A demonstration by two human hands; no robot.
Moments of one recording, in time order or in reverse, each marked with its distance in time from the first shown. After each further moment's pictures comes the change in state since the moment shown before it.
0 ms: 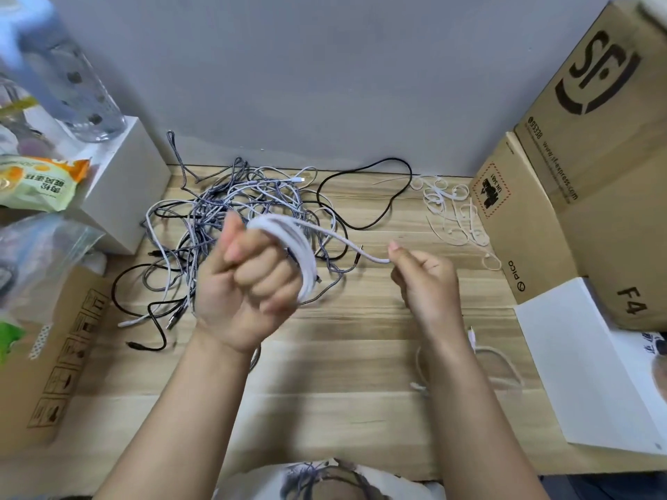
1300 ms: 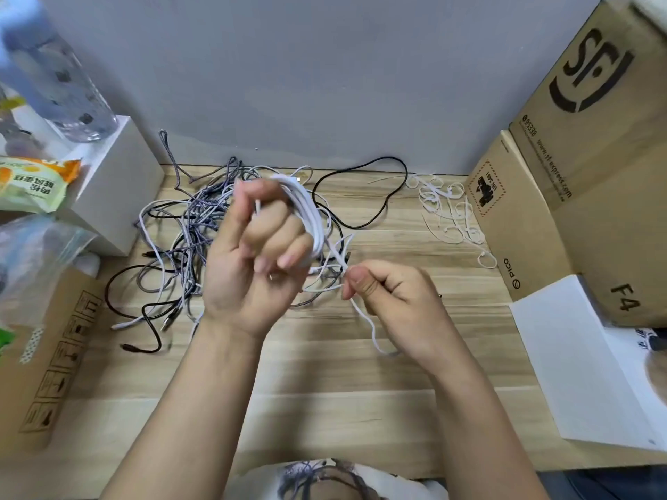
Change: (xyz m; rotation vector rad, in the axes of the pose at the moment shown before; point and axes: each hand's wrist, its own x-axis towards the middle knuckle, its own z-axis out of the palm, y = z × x) left_hand 0.023 -0.005 0.007 -0.175 0.019 0.080; right_hand -0.026 -0.028 0.001 -0.227 -0.386 -0.247
